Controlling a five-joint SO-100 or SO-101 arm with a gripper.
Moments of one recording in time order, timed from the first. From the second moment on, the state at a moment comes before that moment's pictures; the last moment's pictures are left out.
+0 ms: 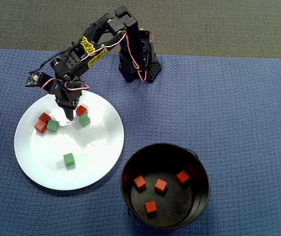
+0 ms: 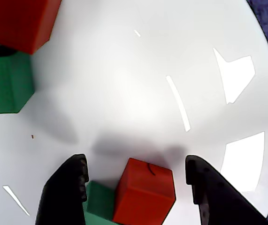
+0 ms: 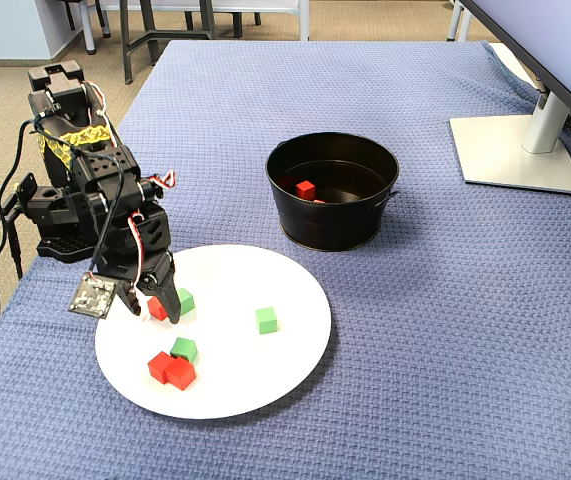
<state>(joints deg) 52.6 80.5 103.8 63.7 -44.7</state>
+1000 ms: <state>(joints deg) 48.2 87.8 114.3 56.4 -24.4</state>
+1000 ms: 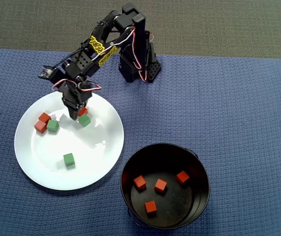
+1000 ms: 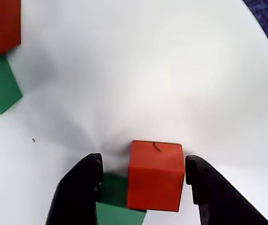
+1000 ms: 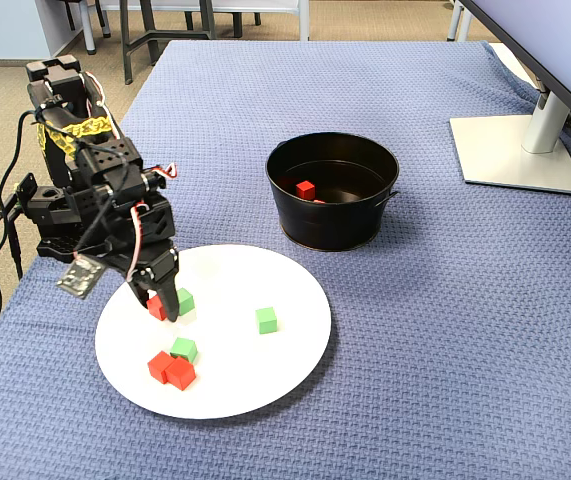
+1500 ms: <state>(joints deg) 46.4 88.2 115.5 54.8 -24.4</state>
